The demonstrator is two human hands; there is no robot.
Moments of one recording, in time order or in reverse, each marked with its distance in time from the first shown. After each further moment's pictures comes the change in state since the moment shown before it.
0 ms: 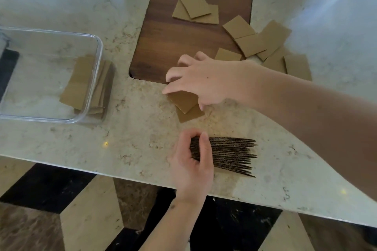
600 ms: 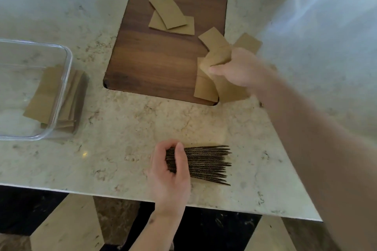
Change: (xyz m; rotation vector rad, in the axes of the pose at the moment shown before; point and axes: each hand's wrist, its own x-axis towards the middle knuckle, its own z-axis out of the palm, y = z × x) left_hand -0.003 -0.004 0.003 -0.055 0.037 -0.030; right_hand -0.084 0.052 0.009 1.063 0.246 1.050
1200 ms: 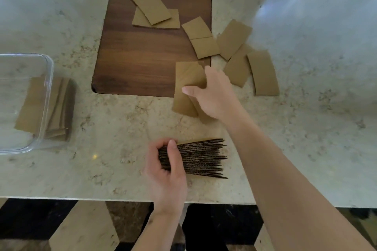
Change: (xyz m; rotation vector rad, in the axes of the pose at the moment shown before) left_hand 0.003 -0.001 0.005 -0.012 -0.010 0.054; right_hand -0.038 0.018 0.068 0.206 0.113 -0.065
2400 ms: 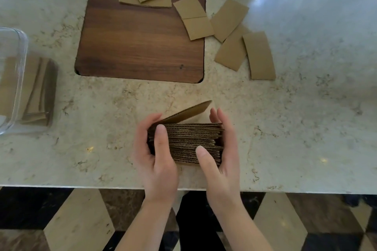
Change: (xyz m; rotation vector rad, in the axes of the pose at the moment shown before) left_hand -0.002 0.000 0.005 -0.168 0.009 0.087; right_hand -0.152 0.078 0.071 0.782 0.302 -0.246
